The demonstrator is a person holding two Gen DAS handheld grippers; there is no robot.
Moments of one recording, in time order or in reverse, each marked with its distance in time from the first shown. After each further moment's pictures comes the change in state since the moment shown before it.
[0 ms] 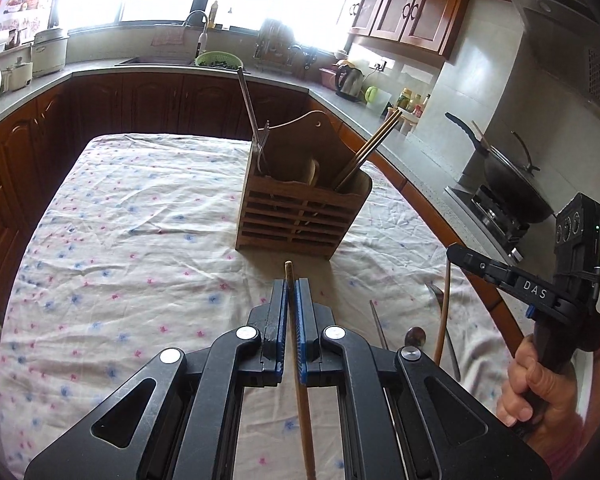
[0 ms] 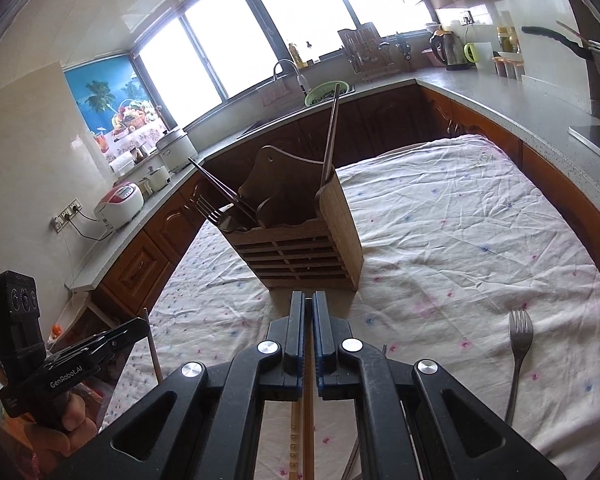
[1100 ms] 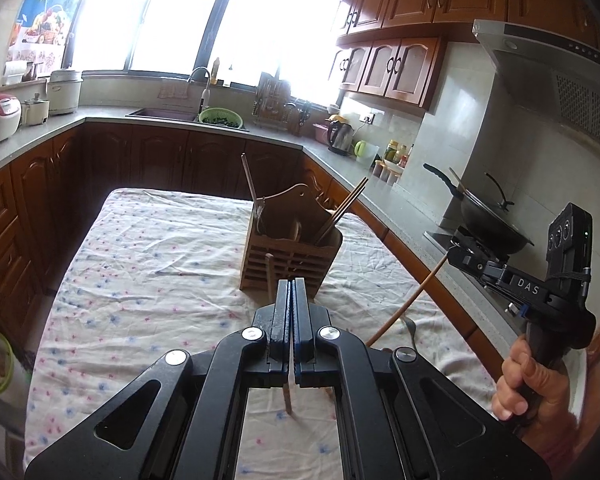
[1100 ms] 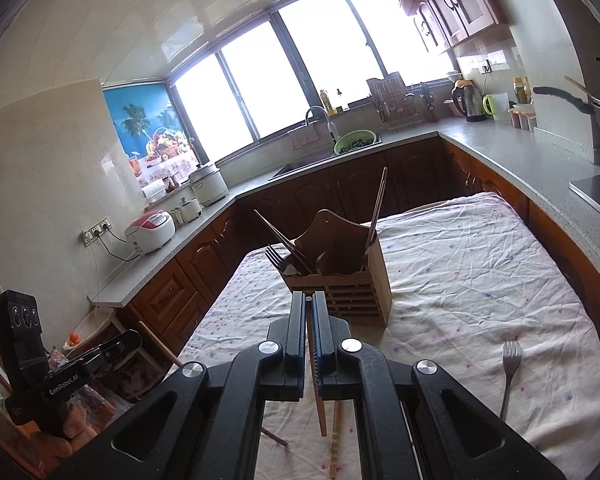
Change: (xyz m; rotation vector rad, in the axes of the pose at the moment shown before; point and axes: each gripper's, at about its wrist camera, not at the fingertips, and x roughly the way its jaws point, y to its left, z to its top) left arm -0.101 -0.011 -0.004 0.009 -0.207 -0.005; right arm -0.075 0.040 0.005 -0.064 -0.165 0.065
